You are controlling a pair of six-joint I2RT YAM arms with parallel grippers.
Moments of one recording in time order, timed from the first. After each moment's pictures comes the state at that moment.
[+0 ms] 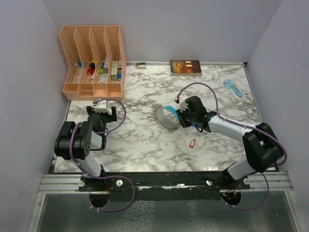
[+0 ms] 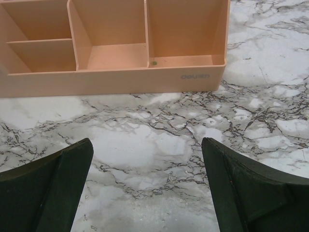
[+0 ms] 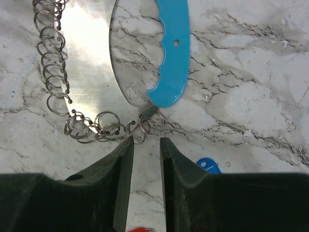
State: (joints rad) left arm 0.00 1.66 0.27 1.23 -0.02 0.05; right arm 0.57 1.52 0.82 -0.11 -0.03 -0.06
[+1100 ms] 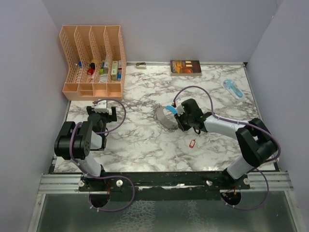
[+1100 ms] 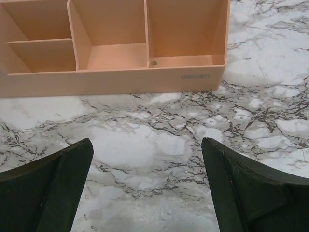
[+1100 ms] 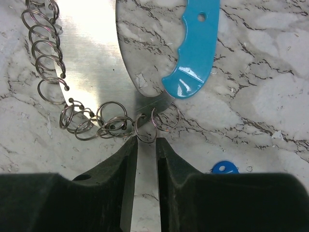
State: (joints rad) left arm 0.00 1.66 0.27 1.23 -0.02 0.05; right arm 0.60 1.60 0.82 -0.12 -0.04 -0.08
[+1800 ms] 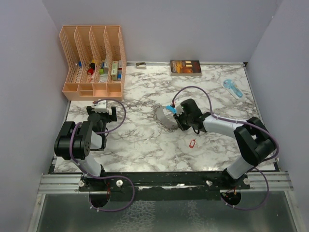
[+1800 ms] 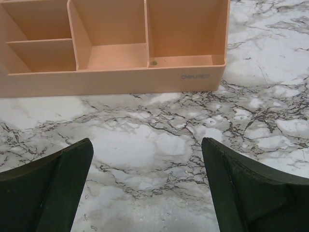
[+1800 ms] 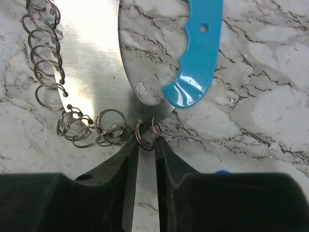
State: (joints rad) left arm 0.00 1.66 0.27 1.23 -0.02 0.05; right arm 0.60 1.61 0.82 -0.09 -0.04 -0.11
